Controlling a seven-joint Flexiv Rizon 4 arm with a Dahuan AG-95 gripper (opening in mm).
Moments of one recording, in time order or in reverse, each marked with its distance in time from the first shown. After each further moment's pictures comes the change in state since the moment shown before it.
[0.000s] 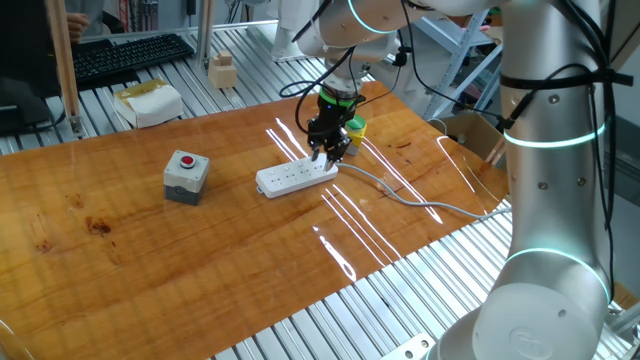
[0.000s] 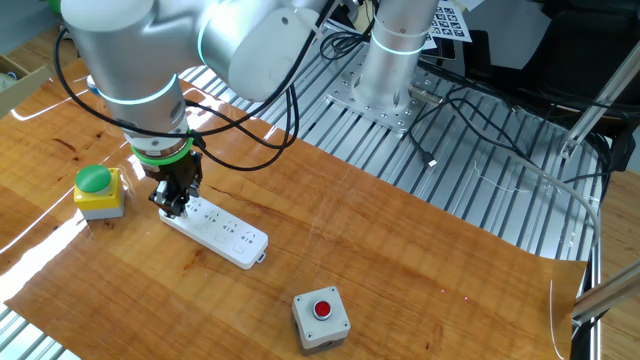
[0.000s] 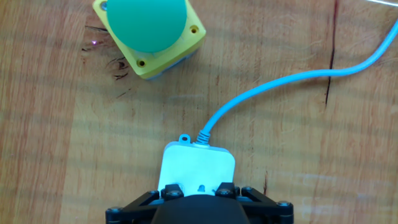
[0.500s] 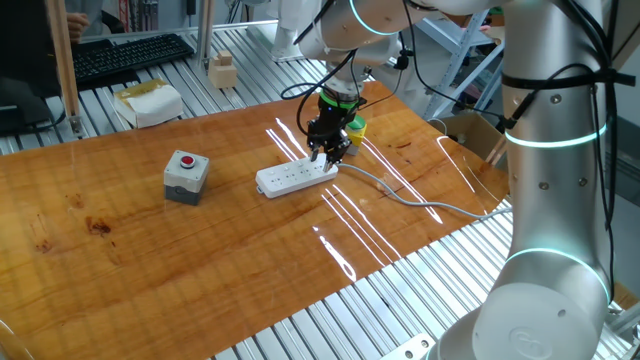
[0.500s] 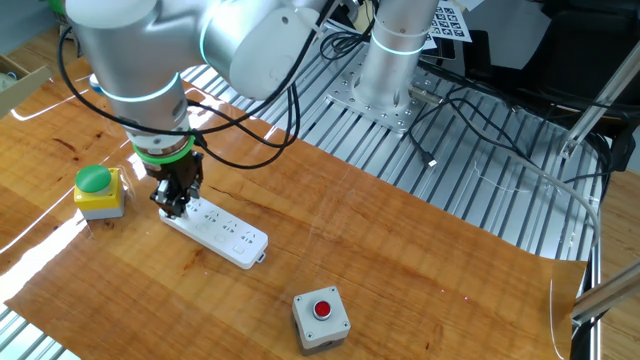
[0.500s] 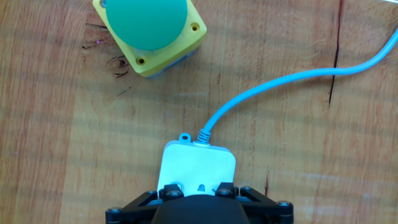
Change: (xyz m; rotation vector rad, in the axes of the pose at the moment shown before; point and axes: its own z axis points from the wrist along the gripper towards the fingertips) arm 0.001 -0.001 0.001 -0.013 0.002 -0.006
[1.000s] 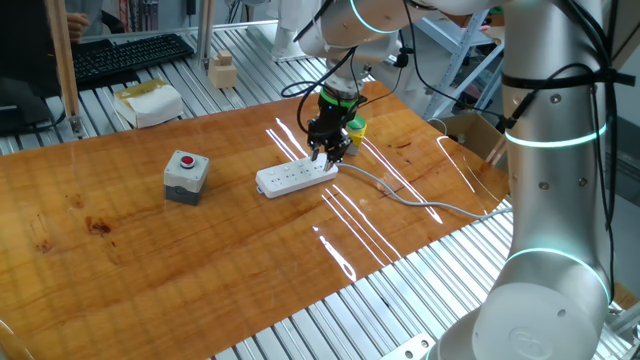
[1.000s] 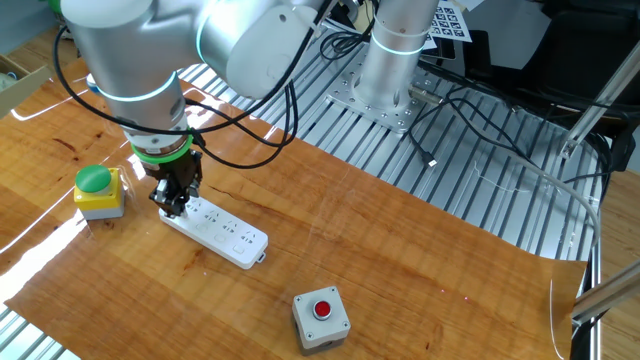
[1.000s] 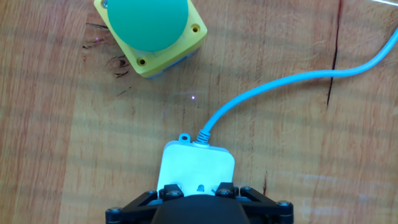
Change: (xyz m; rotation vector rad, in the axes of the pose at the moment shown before) arm -0.001 -0.001 -0.002 0.010 0.000 -0.004
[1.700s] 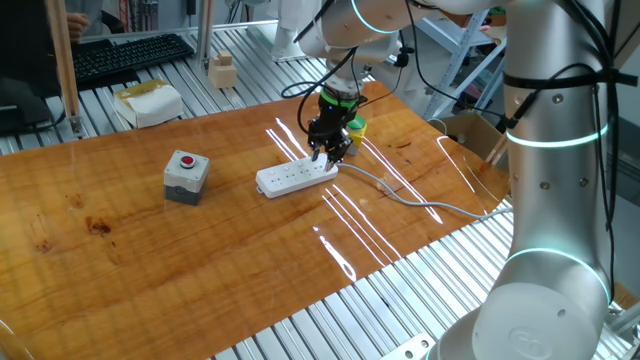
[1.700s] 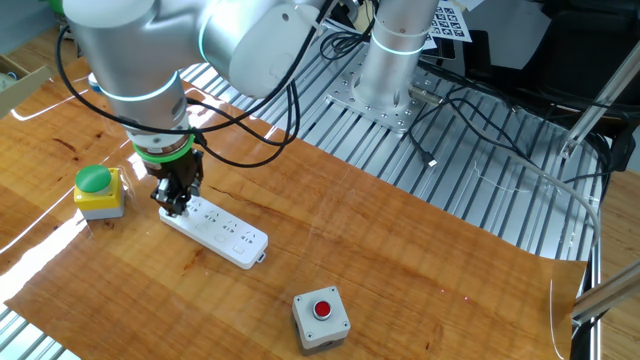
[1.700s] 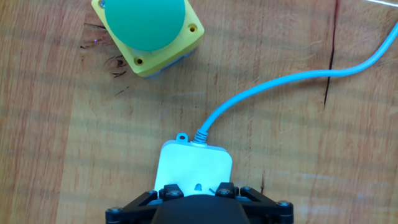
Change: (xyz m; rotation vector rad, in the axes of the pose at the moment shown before) arm 0.002 -0.004 0.001 -0.003 0.010 0.000
